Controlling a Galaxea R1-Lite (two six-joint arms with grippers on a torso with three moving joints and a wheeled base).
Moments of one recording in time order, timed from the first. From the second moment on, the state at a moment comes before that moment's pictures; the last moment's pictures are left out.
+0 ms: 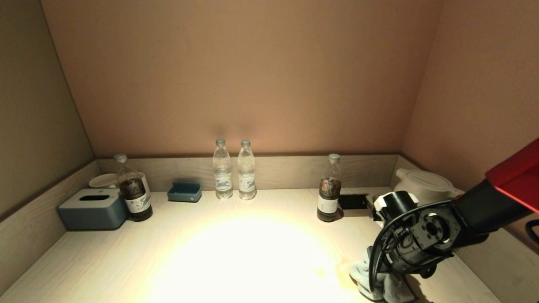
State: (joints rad) left arm -0.02 0.00 0.00 0.02 0.00 0.02; right arm 0.14 1.96 -0.83 0.05 -0.06 0.18
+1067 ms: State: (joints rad) left arm -0.02 0.00 0.00 0.02 0.00 0.02; right arm 0.43 2.12 -1.03 0.05 -0.06 0.19
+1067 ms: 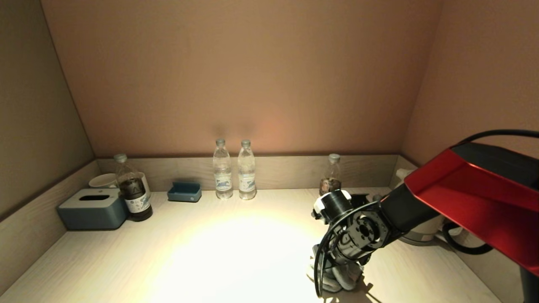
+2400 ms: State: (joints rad) left arm -0.02 0.00 0.00 0.02 0.00 0.02; right arm 0.74 2.23 -1.28 0.05 -0.07 0.17
